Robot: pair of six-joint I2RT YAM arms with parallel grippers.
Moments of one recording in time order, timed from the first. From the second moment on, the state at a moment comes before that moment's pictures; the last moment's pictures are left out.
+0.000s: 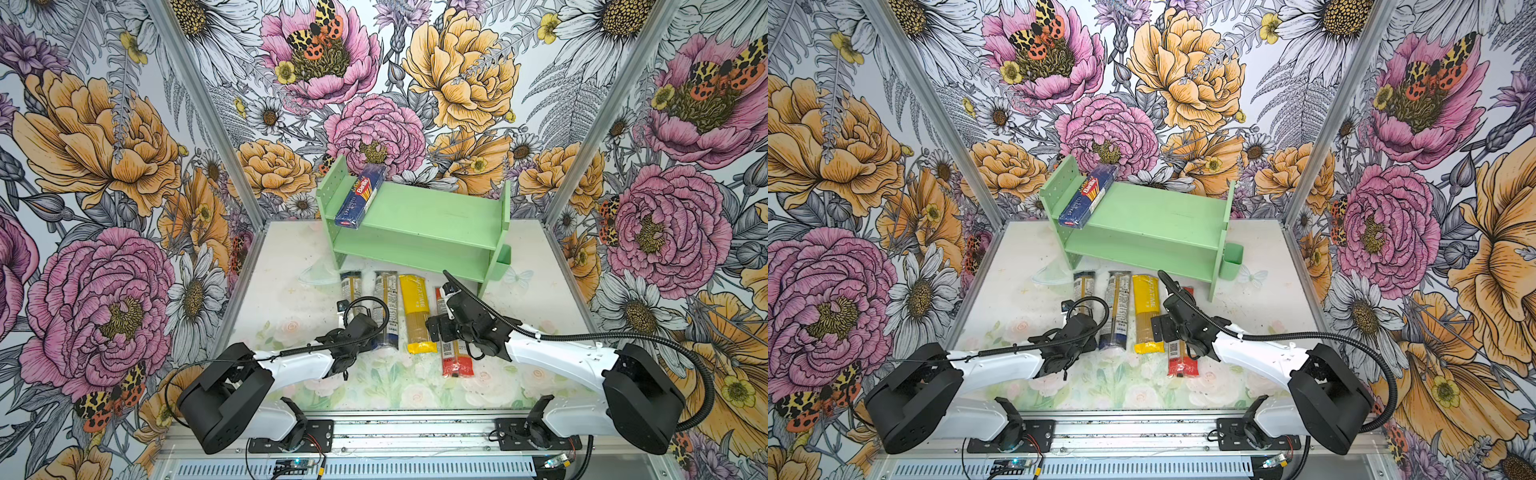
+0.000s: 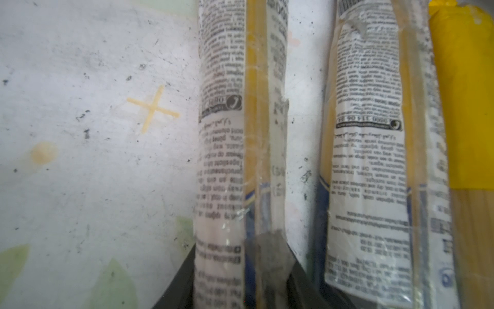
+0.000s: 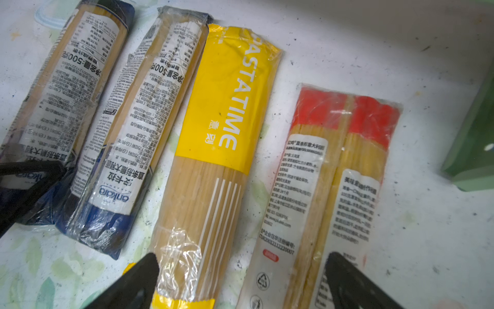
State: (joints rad) left arm -0.75 1.36 0.46 -0.08 -0.43 -0.83; right arm 0.73 1.33 0.69 -0.23 0.12 0.40
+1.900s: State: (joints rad) left arm -0.68 0.87 0.46 -0.59 -0.21 -0.79; right arm 0.73 1.38 0.70 -0.23 0.12 0.41
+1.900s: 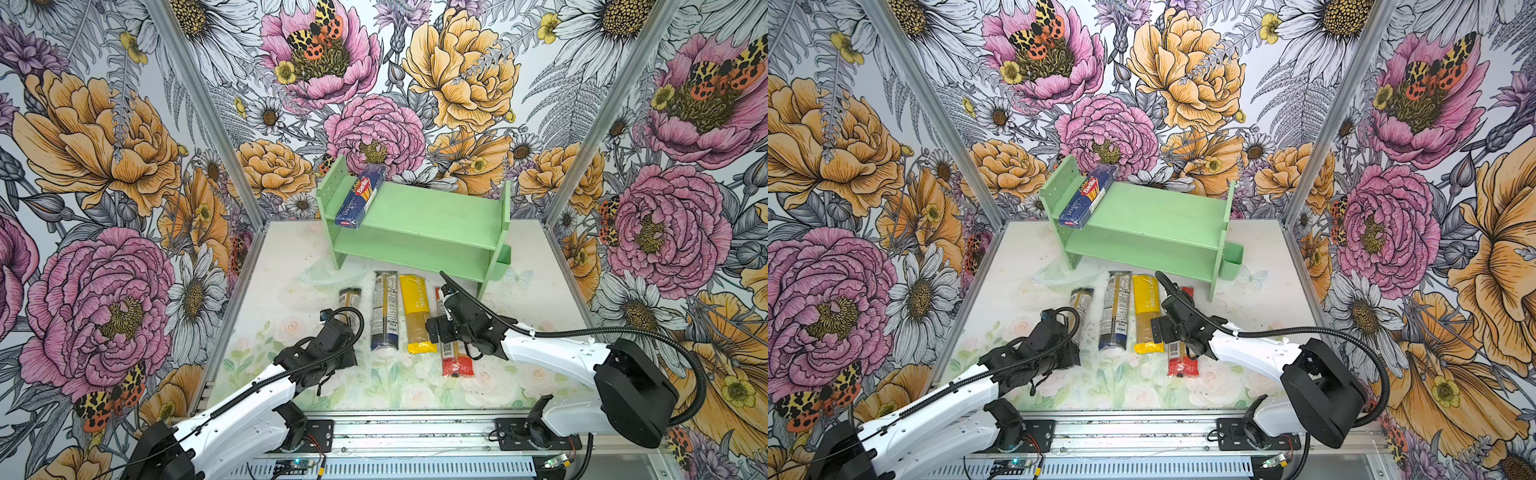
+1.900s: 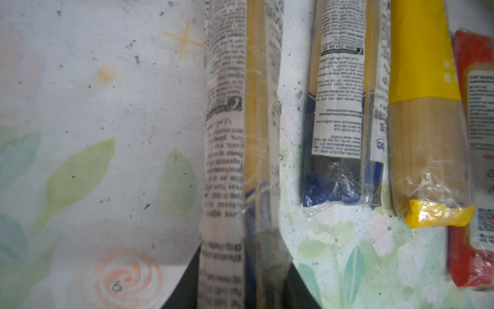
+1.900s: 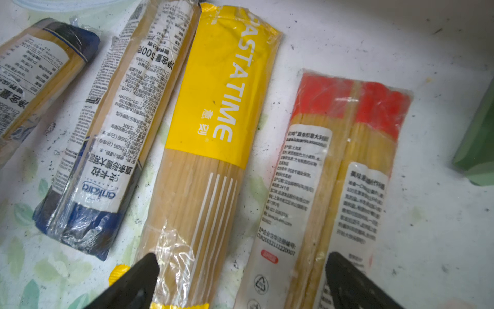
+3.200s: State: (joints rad) left arm -0.62 0.68 0.66 -0.87 -0.23 -0.80; right arm 0.73 1.42 0.72 -0.23 0.11 0.40
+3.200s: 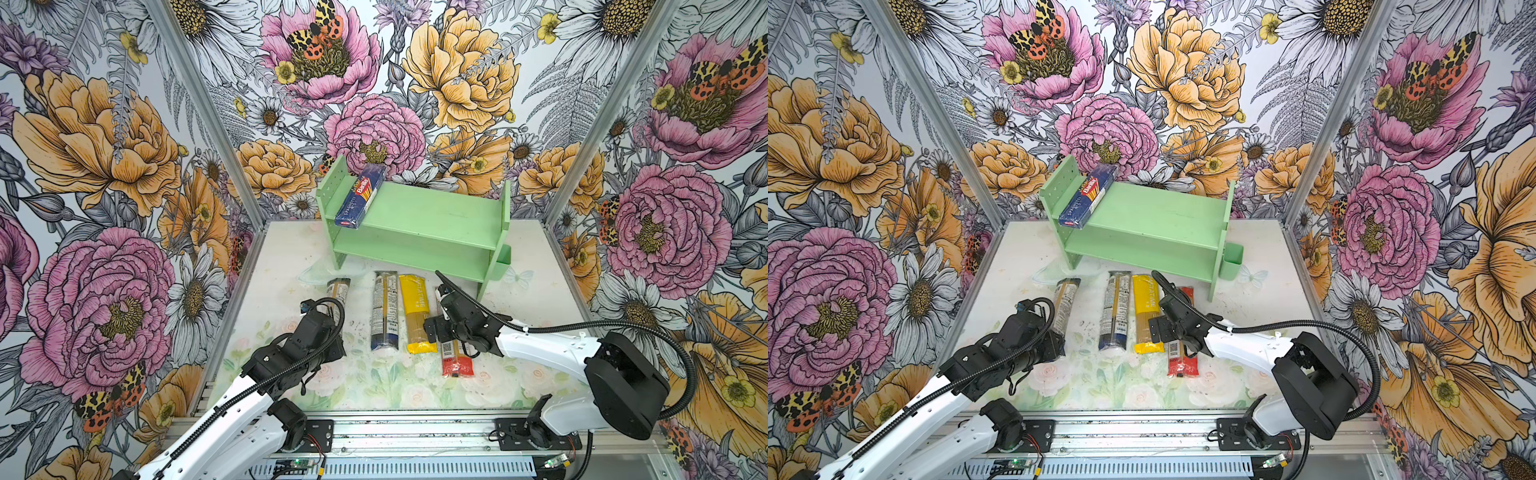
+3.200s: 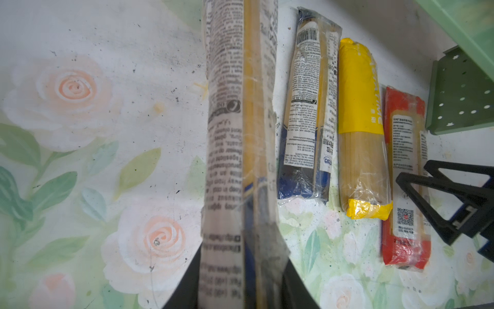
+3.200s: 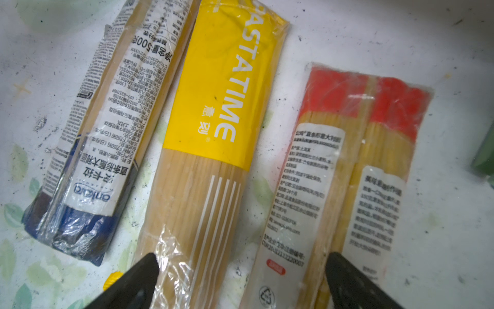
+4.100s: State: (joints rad) left arm -0.62 0.63 0.87 -0.94 -0.49 -0.74; right arm 0.73 1.44 0.73 -0.23 0.09 0.39
